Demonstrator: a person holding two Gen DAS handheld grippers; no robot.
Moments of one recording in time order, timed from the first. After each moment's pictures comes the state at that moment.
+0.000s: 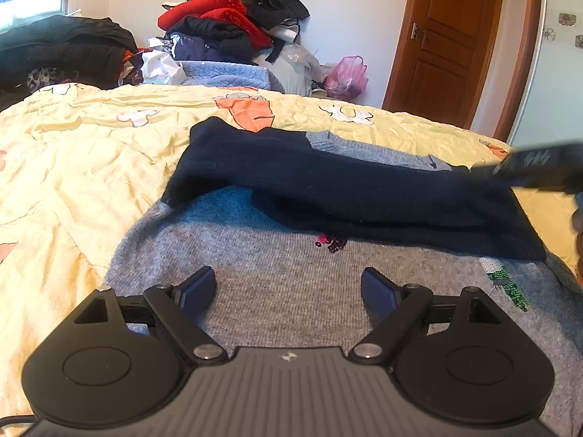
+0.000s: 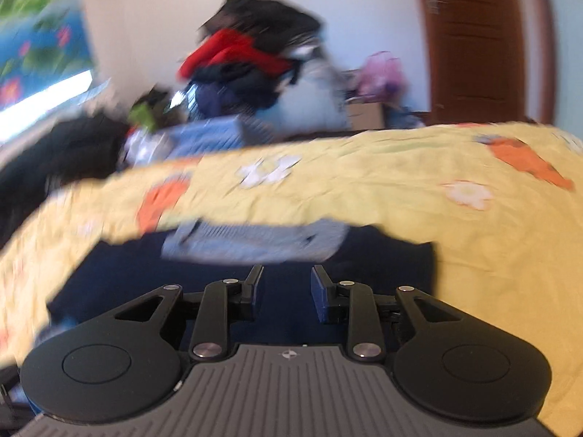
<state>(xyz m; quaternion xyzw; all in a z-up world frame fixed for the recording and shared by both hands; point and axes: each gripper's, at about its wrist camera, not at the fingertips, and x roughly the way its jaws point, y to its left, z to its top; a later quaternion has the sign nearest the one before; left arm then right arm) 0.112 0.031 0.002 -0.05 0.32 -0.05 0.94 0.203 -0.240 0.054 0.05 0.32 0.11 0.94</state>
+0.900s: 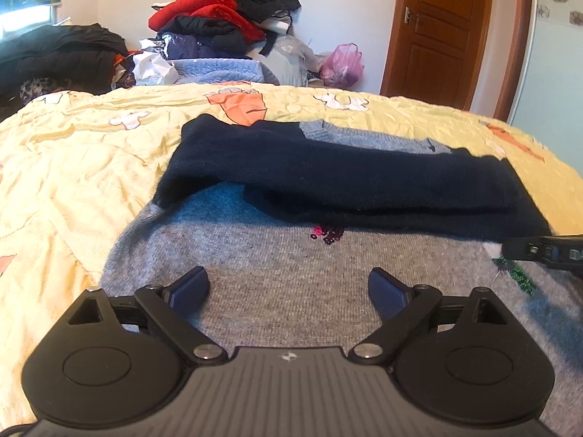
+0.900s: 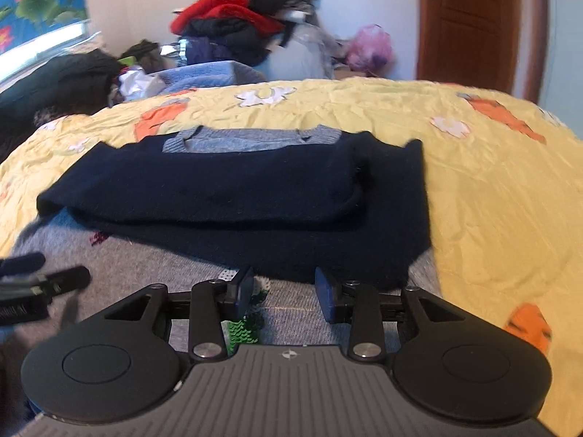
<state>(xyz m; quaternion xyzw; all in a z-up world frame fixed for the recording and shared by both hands) 0.118 0.022 0.001 -0.01 0.34 -0.06 0.94 0.120 -0.228 0.029 0.05 0.36 0.06 0.93</state>
